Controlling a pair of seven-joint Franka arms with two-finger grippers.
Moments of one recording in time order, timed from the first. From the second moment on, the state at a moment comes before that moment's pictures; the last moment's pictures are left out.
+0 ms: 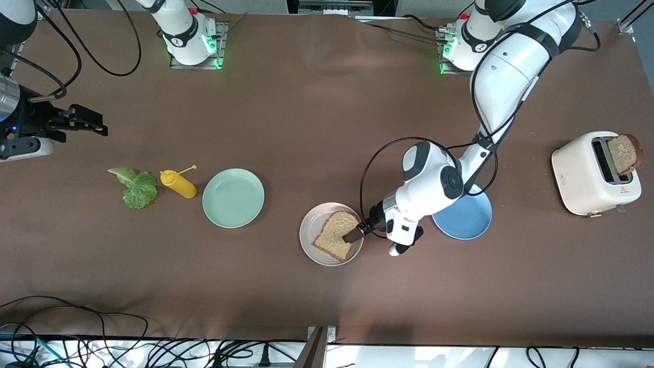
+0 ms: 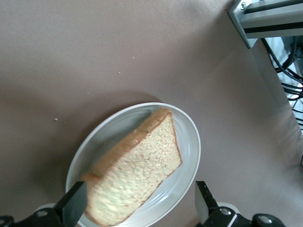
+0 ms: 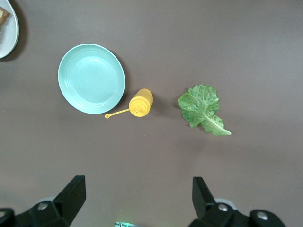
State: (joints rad) left arm -0.09 0.91 -0.51 -1.40 -0.14 2.58 -0.88; right arm 0.07 0.13 -0.06 -1.49 0.06 1.50 -0.14
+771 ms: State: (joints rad) left arm 0.07 0.71 -0.51 -1.37 -0.09 2.16 -0.83; right arm 0.07 0.13 -0.06 -1.49 0.06 1.50 -0.14
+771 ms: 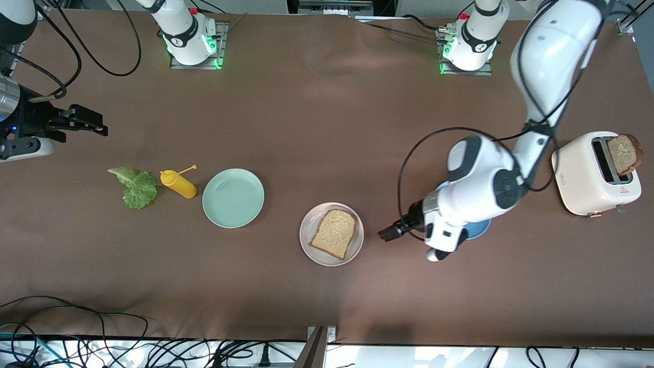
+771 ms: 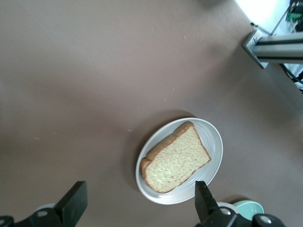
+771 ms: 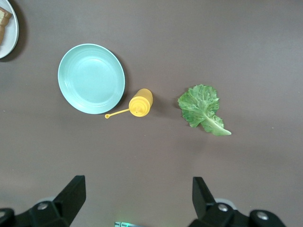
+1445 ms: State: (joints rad) left arm 0.40 0.43 -0.50 -1.36 -0.05 1.74 -0.44; right arm 0.01 0.19 -0.07 -1.49 0.04 1.53 -0.25
